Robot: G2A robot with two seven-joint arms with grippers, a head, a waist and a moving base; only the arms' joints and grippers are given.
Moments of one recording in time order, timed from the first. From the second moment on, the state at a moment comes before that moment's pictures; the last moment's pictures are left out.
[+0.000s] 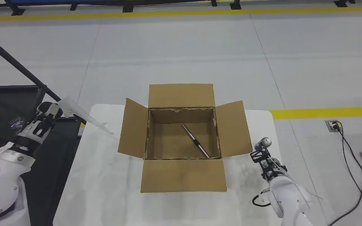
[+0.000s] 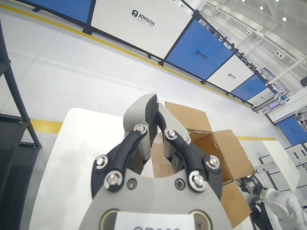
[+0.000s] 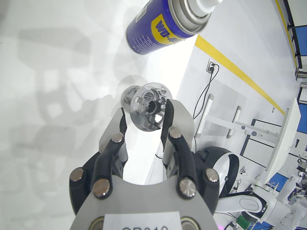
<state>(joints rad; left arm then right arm) 1.17 -1.15 -2.02 -1.84 0.44 -0.20 -0.62 -1.28 -1.39 1.58 -1.70 -1.93 -0.21 0.85</state>
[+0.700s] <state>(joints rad) 1.17 -1.15 -2.02 -1.84 0.44 -0.20 -0.62 -1.22 -1.40 1.39 -2.25 -1.45 -0.30 0.91</state>
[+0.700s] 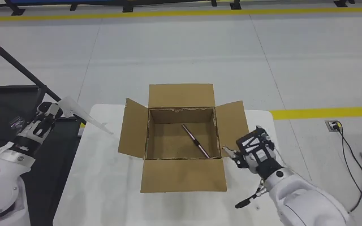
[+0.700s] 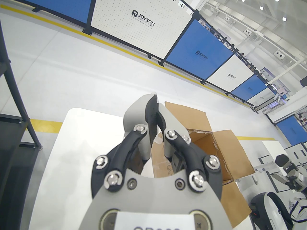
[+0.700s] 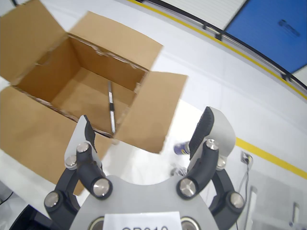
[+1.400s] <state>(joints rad) 1.17 -1.15 -2.02 -1.84 0.44 -0.20 -0.62 -0.63 -1.52 0.86 -1.48 -1.54 0.02 1.12</state>
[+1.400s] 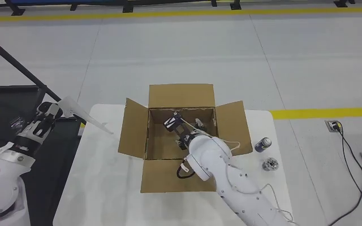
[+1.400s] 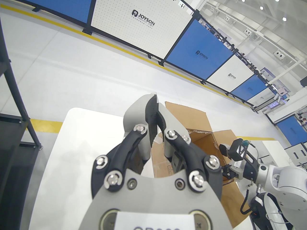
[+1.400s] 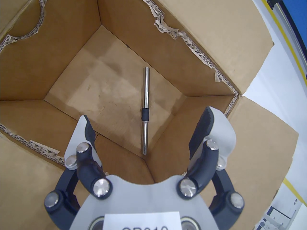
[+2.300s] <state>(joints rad) 1.17 -1.15 -2.02 -1.84 0.44 -0.20 -0.62 -0.21 -1.69 0.78 -0.50 -1.09 -0.12 1.01</state>
